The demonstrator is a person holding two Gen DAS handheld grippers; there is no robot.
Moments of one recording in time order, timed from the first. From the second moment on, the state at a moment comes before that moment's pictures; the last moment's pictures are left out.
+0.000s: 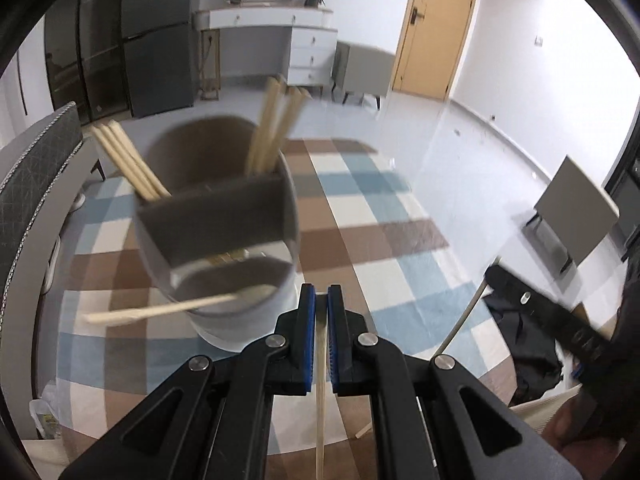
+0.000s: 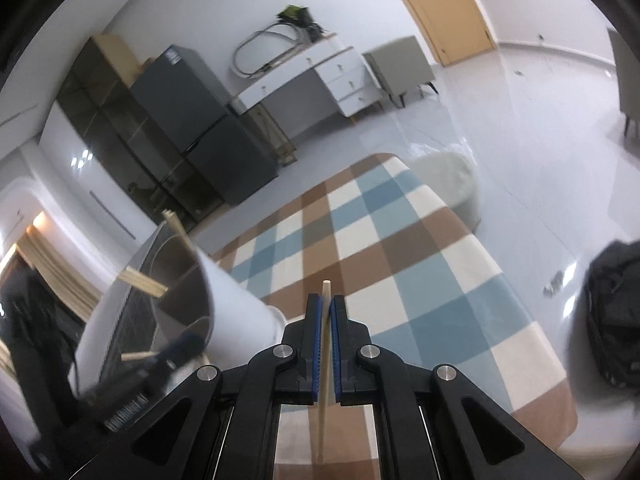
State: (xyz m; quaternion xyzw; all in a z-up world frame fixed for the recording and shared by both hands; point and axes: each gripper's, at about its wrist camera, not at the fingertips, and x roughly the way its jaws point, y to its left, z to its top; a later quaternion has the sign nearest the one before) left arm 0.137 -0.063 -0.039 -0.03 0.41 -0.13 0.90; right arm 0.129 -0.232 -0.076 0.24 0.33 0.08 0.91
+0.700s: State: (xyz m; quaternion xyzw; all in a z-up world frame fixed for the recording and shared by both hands) left arm 0.122 -0.021 -0.001 -0.07 0.36 -0.14 0.92; right arm 0.112 -0.174 -0.048 0.13 0.29 0.12 0.94
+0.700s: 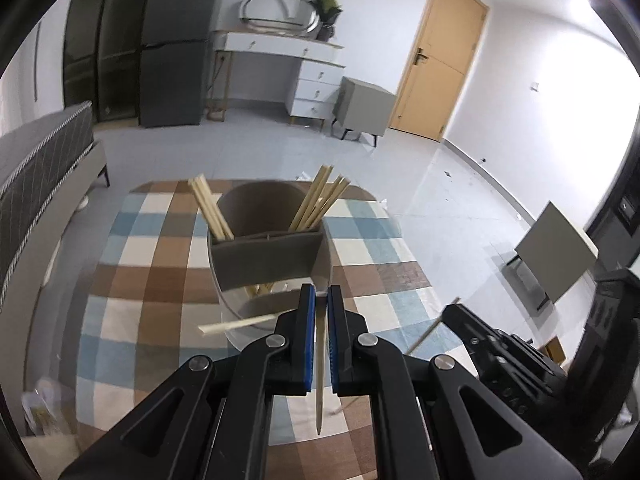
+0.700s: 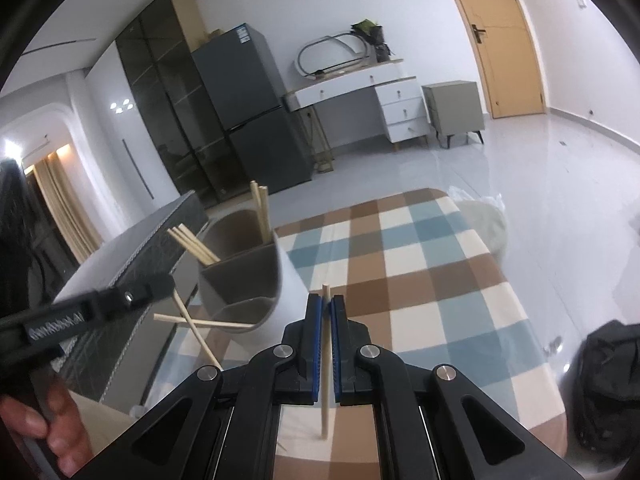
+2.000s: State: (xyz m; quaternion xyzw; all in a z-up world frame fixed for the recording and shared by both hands) left arm 0.213 0.046 0.107 -0.11 0.24 -0.15 0.95; right arm 0.203 -0.131 0.117 0.11 0.13 0.21 0.96
